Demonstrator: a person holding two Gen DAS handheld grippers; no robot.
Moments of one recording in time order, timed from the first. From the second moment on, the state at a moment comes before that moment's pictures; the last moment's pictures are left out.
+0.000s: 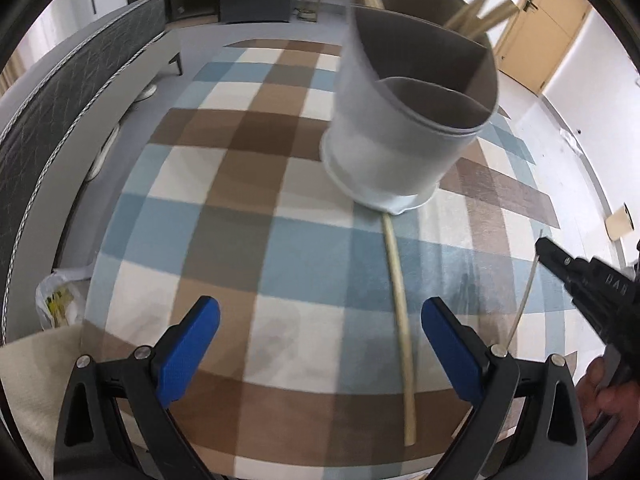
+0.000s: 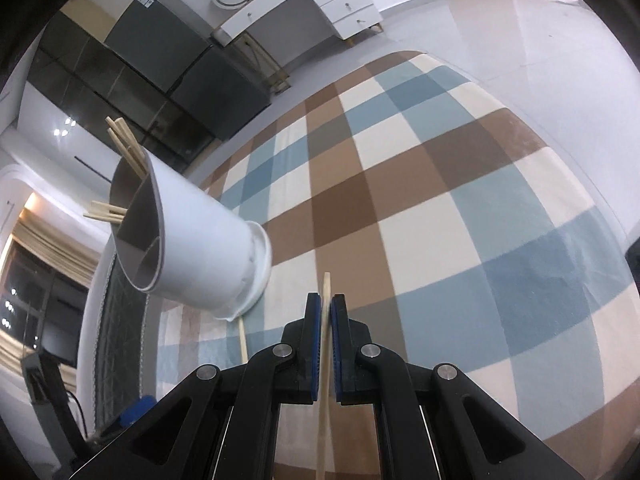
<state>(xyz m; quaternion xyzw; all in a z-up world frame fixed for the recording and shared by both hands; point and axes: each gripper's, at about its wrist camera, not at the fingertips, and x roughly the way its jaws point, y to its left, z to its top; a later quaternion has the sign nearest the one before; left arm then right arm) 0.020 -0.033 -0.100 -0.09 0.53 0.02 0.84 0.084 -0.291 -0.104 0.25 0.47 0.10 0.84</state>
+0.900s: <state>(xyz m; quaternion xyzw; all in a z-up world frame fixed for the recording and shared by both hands) 0.069 -0.085 -0.144 -0.02 0.58 0.01 0.81 0.092 -0.325 -0.111 0.33 0.45 0.07 0.83</state>
